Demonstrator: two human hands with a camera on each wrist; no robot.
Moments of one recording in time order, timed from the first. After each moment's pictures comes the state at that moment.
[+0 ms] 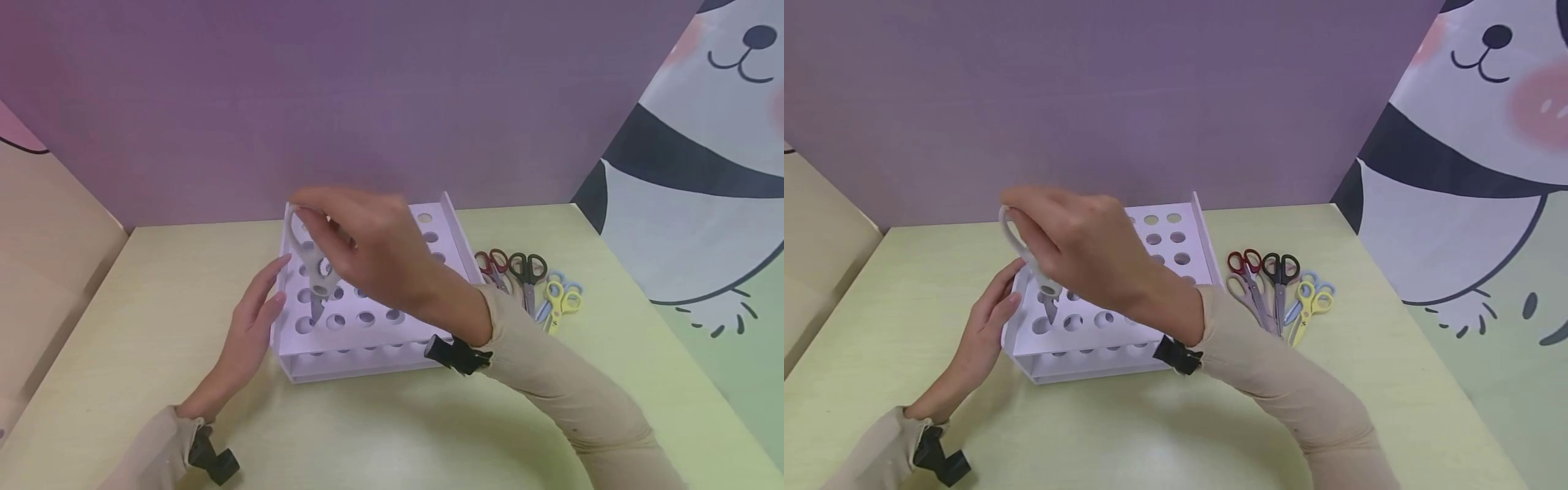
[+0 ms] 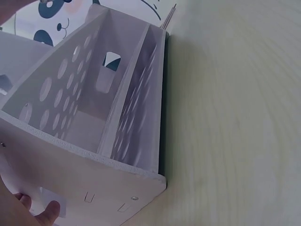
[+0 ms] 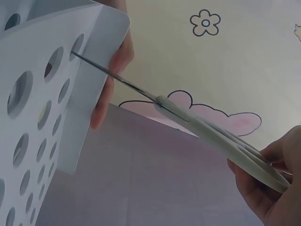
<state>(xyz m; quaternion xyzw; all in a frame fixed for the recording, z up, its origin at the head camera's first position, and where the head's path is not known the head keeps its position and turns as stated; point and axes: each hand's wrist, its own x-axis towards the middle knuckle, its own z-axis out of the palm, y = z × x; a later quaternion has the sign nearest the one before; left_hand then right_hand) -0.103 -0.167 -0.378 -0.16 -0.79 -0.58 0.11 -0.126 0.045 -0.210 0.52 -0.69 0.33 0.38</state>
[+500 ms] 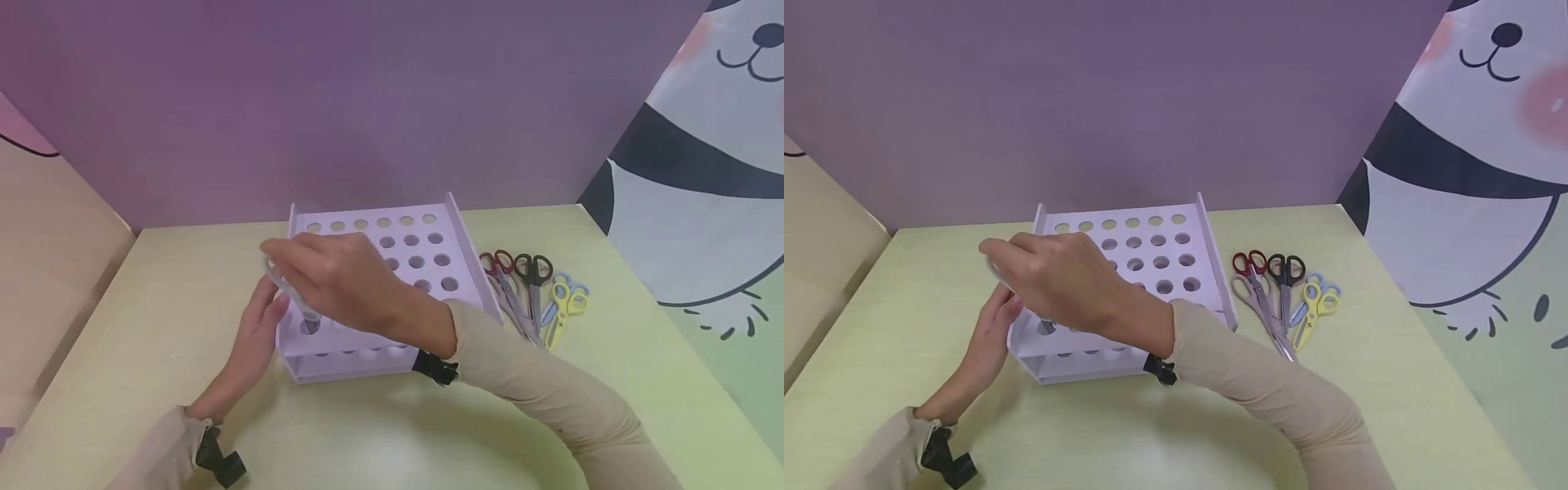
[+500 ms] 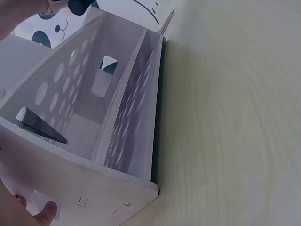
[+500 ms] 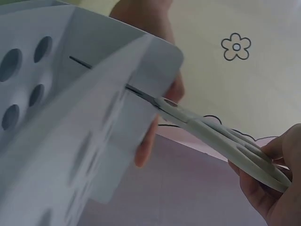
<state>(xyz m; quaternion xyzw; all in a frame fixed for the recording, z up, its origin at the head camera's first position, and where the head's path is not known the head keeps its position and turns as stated) -0.104 -0.167 -0.383 -0.17 -0.77 -0.61 0.11 -0.124 0.018 -0.245 0.54 -0.73 0.22 0.34</state>
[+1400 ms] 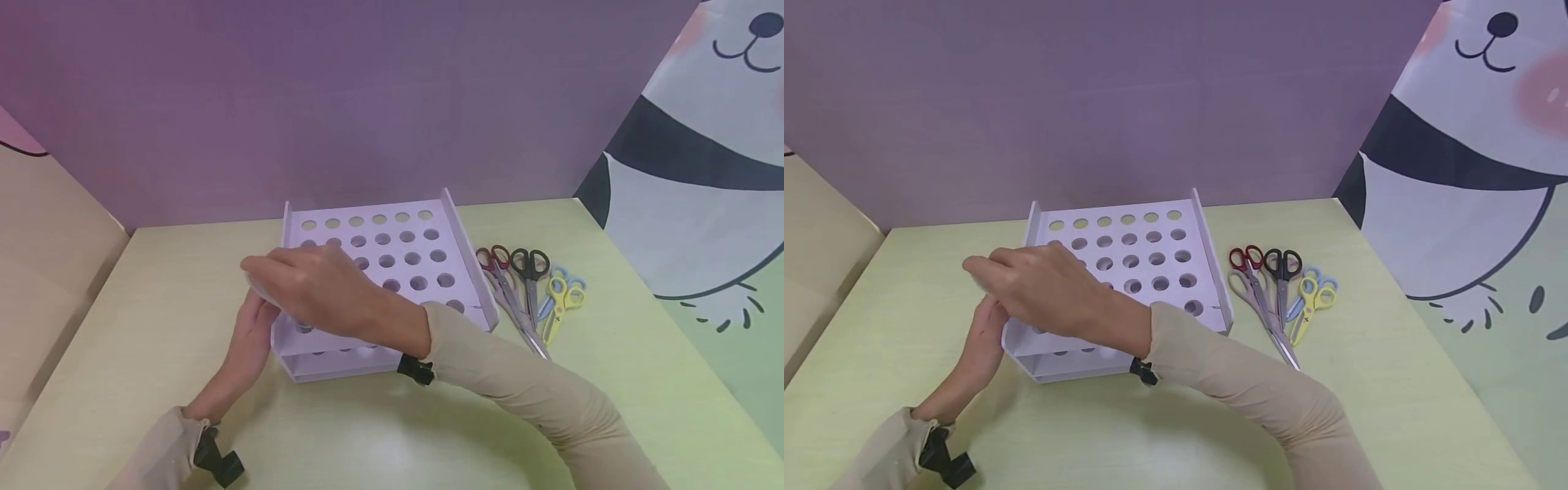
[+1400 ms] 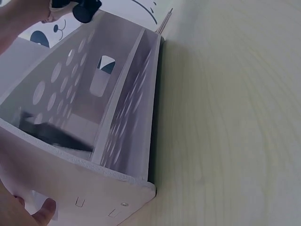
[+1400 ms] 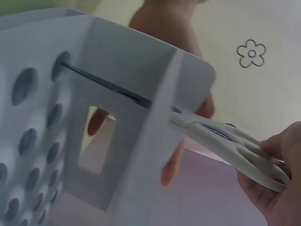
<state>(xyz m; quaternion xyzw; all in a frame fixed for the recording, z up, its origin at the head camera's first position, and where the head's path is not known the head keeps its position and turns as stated) -0.100 -0.166 -0.387 -0.15 -0.77 -0.61 0.11 -0.126 0.000 -0.264 0.56 -0.74 0.18 0.34</state>
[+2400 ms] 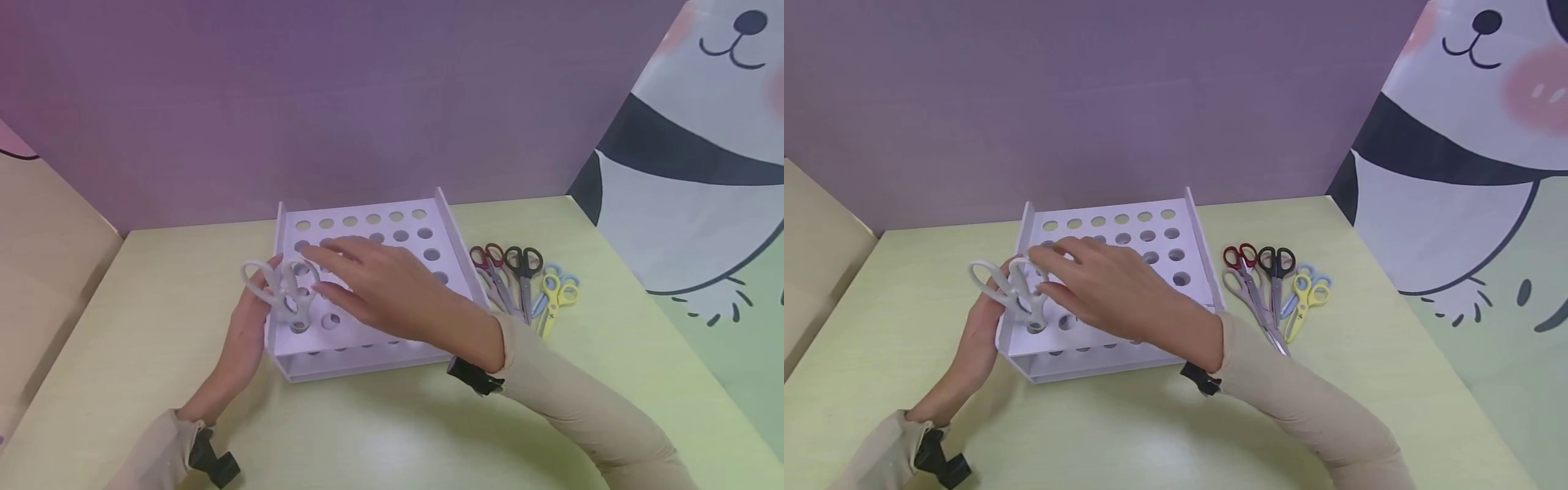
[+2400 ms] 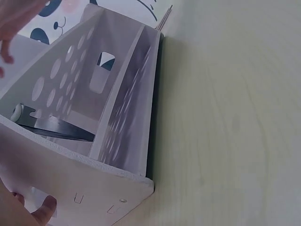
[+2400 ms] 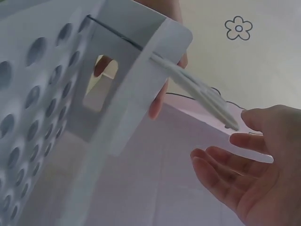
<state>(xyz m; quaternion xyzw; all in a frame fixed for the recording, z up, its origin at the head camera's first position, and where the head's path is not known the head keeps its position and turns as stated) -0.102 -0.163 -0.383 -0.12 -0.78 -0.60 0.09 -0.115 0.075 -0.259 0.49 -0.82 0.15 0.24</state>
